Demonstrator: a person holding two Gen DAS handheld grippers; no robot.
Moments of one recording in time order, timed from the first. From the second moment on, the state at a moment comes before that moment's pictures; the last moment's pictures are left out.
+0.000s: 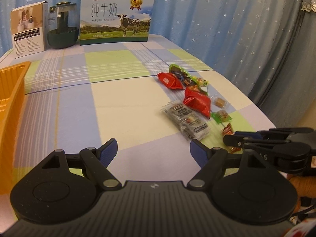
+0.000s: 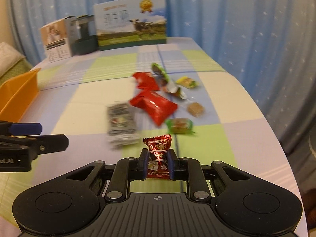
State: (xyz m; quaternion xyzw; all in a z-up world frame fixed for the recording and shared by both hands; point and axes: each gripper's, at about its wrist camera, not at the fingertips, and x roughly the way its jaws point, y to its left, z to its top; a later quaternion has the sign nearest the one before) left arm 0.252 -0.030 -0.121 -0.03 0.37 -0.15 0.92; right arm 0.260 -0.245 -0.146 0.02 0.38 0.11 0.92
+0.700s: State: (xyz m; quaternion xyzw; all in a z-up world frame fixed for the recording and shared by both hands) left arm 0.290 -0.091 -0.130 -0.05 0.36 -0.14 0.92; right arm 0.268 -0.285 -0.136 0.09 0.37 0.05 0.93
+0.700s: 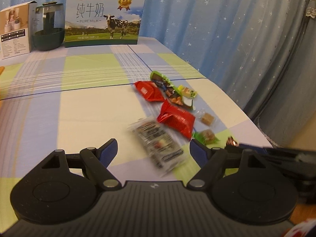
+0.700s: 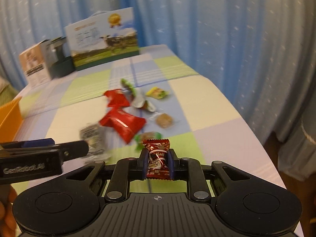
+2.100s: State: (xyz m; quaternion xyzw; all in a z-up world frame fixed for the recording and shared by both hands) left arm 0.232 -0.062 -0.126 0.01 0.39 -0.08 0.92; right arm 0.255 -0.239 -0.129 0.09 0.37 0.12 0.92
